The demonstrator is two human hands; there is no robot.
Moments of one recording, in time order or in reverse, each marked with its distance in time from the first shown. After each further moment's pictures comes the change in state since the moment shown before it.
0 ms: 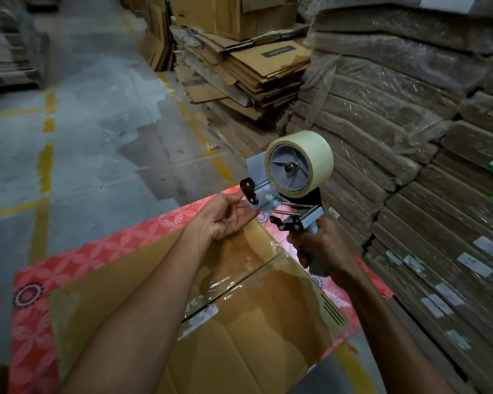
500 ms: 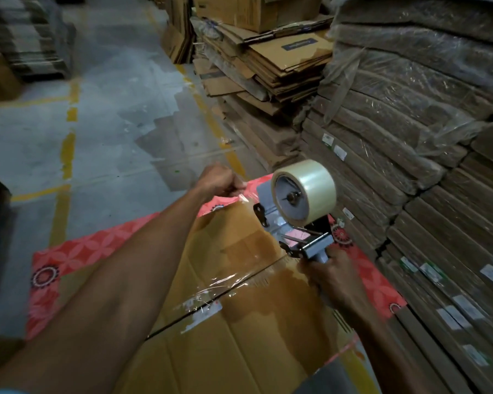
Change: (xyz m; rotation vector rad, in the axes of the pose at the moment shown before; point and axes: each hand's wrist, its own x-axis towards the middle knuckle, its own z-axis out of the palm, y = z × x) left_hand 0.024 0.060 -0.006 0.877 0.289 0.317; right_hand -0.028 0.038 0.000 -0.277 0.161 0.134
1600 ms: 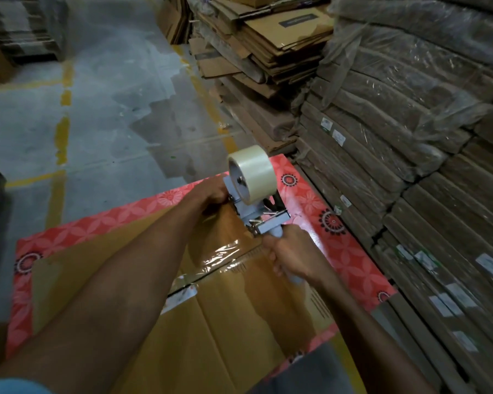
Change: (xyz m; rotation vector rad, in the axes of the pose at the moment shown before) left_hand 0.027 -0.052 0.046 0.644 -0.123 0.174; right_hand 0.022 -0.035 0.012 -0.234 -0.244 0.009
